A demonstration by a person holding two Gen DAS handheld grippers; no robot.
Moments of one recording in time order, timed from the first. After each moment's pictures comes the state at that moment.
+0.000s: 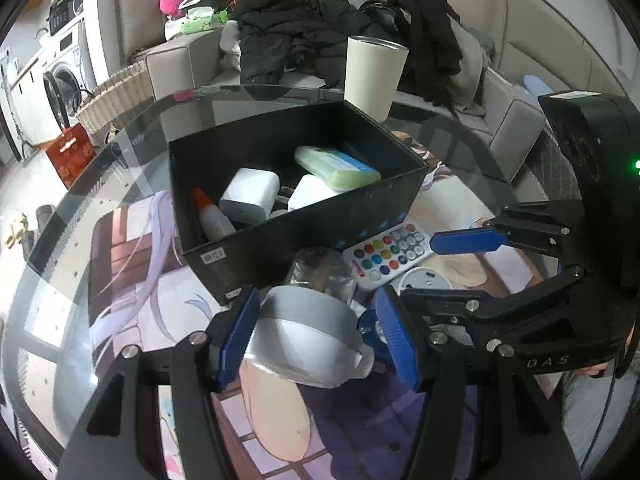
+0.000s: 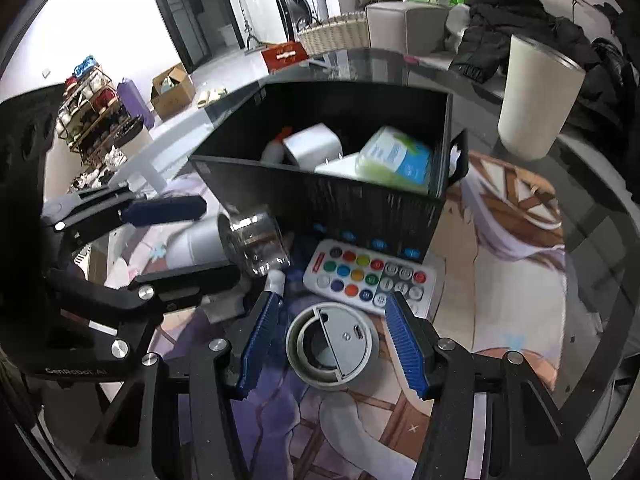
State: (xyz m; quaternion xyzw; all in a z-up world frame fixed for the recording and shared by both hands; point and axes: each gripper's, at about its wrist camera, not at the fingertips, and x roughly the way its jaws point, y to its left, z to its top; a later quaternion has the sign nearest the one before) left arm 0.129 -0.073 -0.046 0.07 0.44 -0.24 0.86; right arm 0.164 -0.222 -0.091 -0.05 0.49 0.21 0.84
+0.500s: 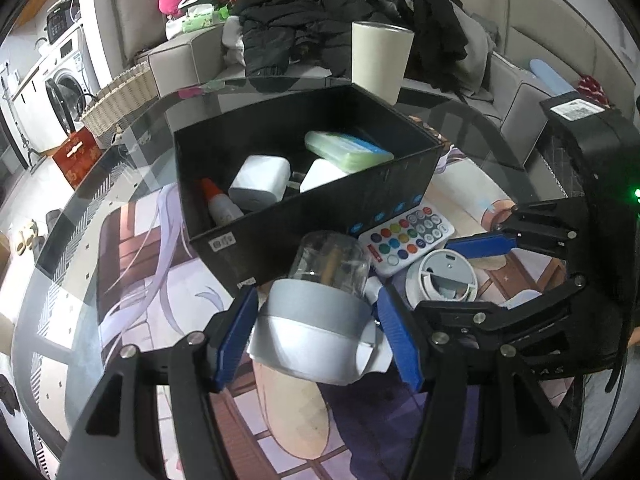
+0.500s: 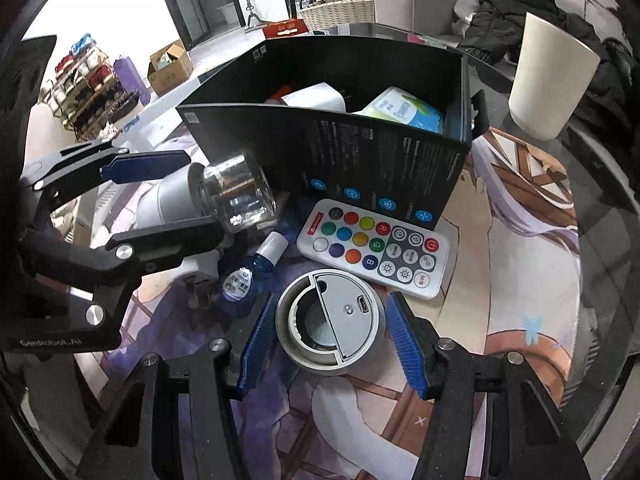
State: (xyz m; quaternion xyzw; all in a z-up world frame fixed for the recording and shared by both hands) left arm 0.130 -0.069 -0.059 0.09 0.45 -0.22 0.86; right arm 0.159 -0.215 -0.122 -0.08 0.51 0.20 0.83
